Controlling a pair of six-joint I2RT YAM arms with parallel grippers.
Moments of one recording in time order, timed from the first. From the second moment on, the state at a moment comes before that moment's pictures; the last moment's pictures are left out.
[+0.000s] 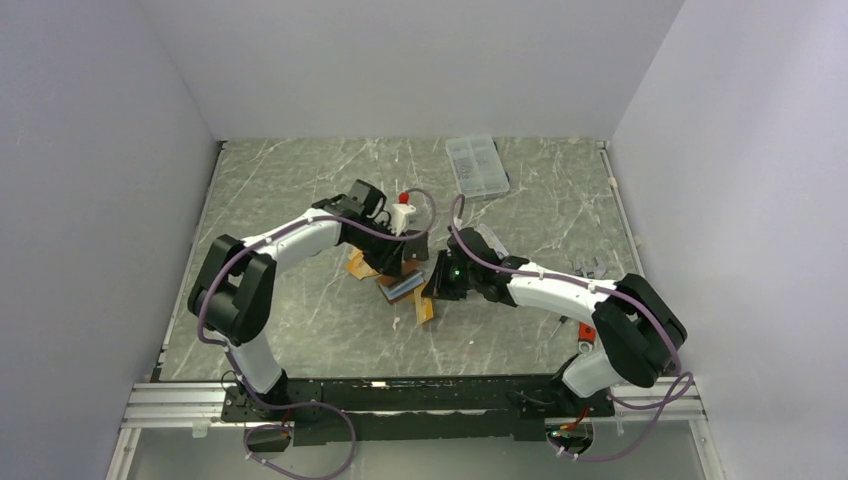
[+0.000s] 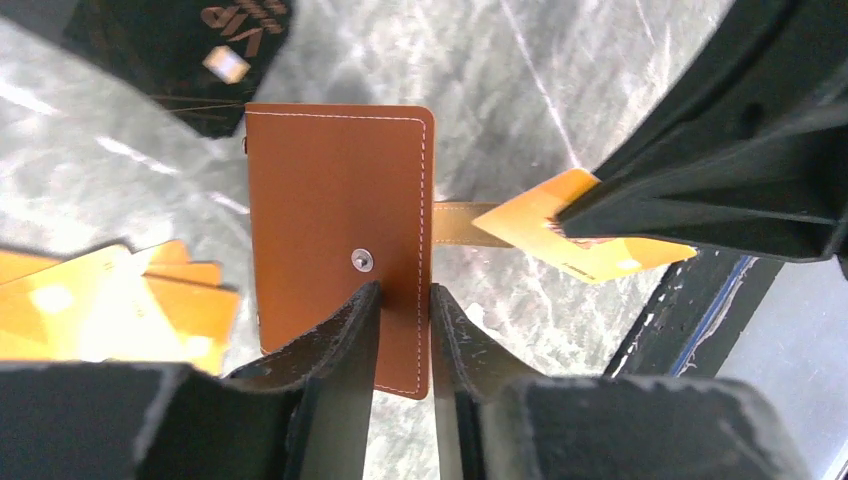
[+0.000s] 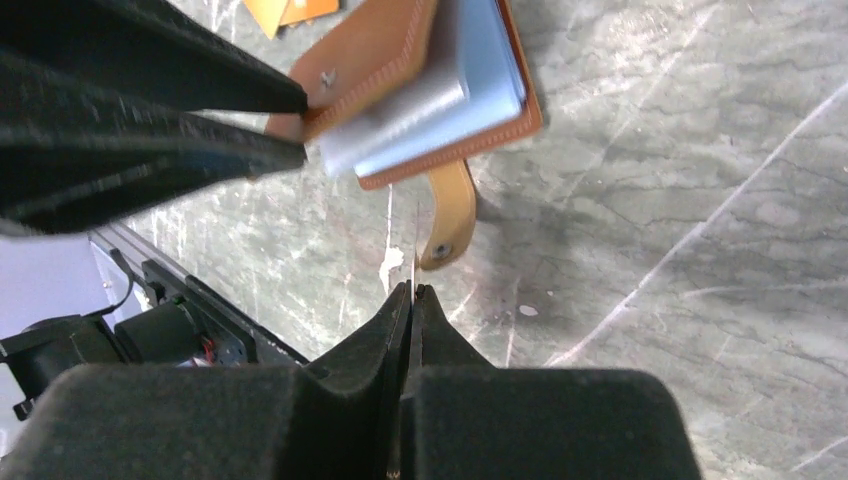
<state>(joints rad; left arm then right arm) -0.54 1.73 1.18 -0.56 0.57 0.18 0.76 1.47 0.76 -0.10 -0.17 0.87</state>
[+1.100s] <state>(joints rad) -0.47 1.82 1.27 -0.63 0.88 0.12 0.76 1.40 0.73 -0.13 -0.08 0.87</state>
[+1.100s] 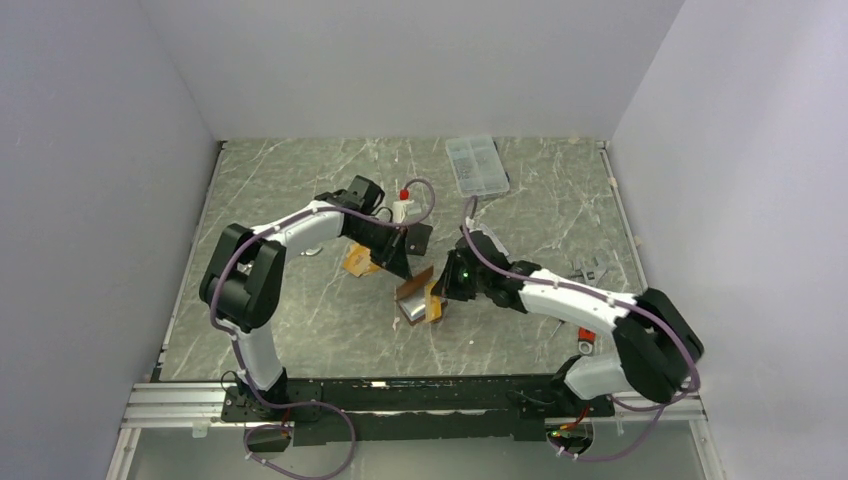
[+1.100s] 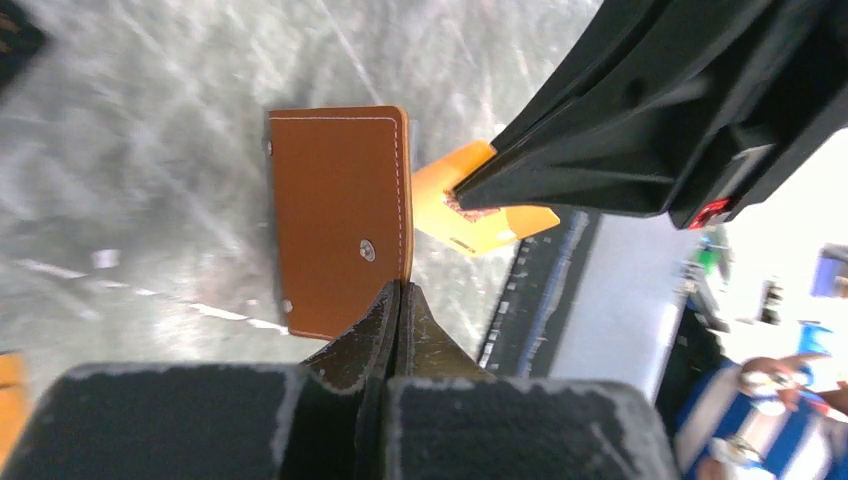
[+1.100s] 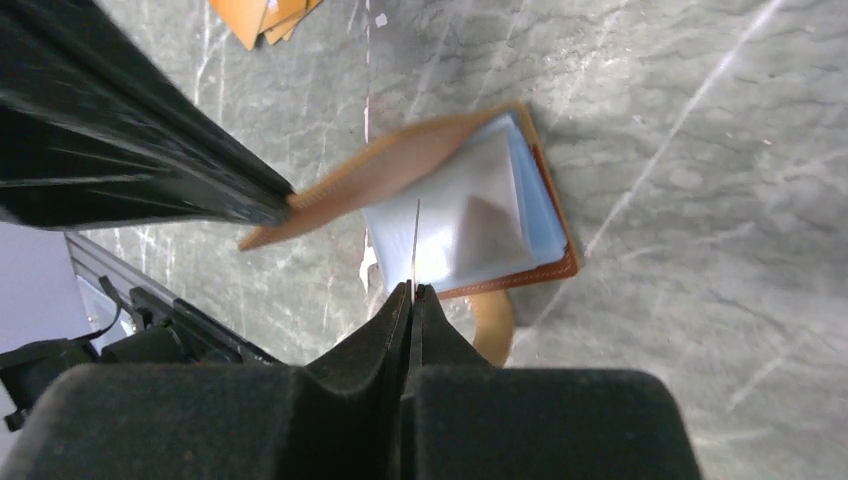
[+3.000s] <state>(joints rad) -0.38 1.83 1.17 -0.50 0.87 0.07 0.83 1.26 0.64 -0.17 -0.04 0.86</state>
